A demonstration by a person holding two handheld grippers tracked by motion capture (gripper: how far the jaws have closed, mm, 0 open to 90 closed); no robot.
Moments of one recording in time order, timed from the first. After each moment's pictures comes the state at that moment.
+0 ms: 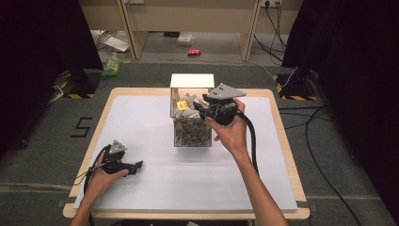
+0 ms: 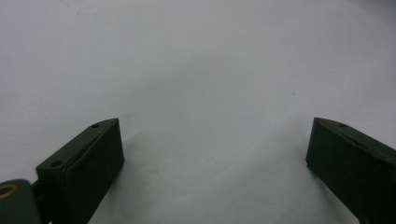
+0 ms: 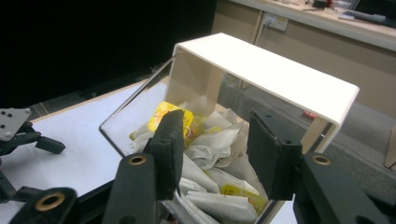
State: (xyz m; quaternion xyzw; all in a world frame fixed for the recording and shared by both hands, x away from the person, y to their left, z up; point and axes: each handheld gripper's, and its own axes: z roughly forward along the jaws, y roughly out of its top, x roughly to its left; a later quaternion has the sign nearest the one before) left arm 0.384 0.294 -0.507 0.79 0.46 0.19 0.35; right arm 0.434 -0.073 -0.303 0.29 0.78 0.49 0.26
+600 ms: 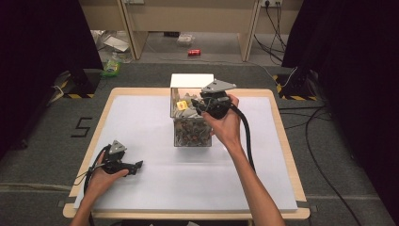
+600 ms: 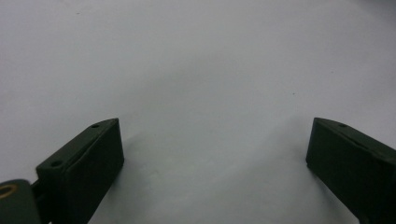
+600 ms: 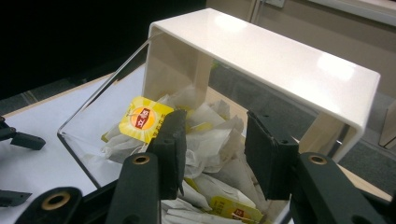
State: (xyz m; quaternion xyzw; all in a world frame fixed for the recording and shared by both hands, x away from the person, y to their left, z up) left arm 0.384 0.294 -0.507 0.79 0.46 0.19 0.35; right arm 0.457 -0.060 -0.309 0.32 0.79 0.46 0.25
